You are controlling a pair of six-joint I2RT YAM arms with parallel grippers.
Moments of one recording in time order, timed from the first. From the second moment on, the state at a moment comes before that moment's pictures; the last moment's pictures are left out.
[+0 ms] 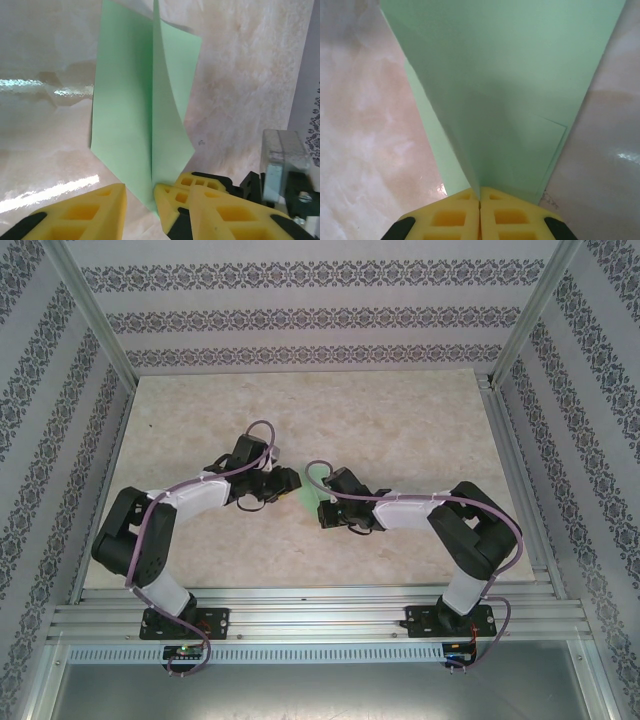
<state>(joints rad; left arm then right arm) -0.44 1.65 0.90 -0.14 0.52 -0.85 0.75 1.73 0.81 -0.04 -0.13 0.54</state>
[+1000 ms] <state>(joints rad) -0.47 1.92 1.02 -0.09 0.54 -0.87 0.77 1.72 0.91 -0.20 -0.03 0.45</state>
